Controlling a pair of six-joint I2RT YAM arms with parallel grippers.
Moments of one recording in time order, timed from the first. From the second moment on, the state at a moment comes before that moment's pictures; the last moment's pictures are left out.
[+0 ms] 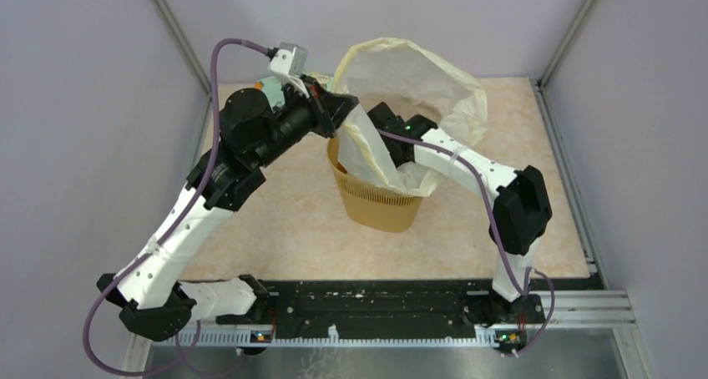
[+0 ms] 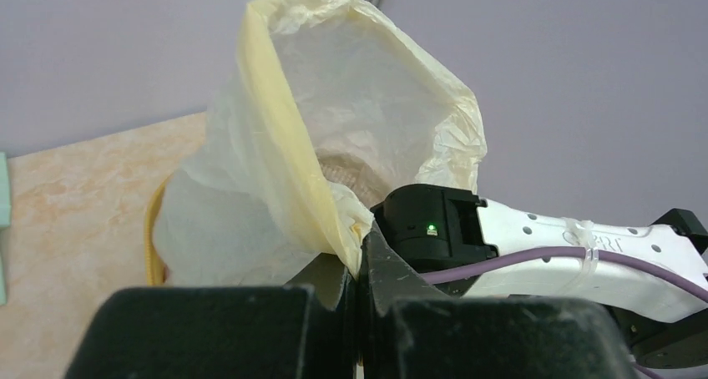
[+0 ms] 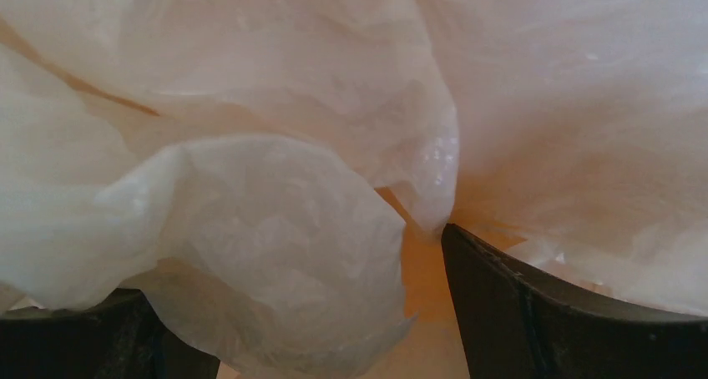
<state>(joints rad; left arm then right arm) -0.73 1.18 1.58 -0.34 0.04 -0.39 0.76 1.84 1.71 -0.91 0.18 0.17</state>
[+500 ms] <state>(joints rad) -0.56 1.15 1.45 -0.38 0.10 -0.44 0.75 1.87 1.66 -0.94 0.21 0.17</state>
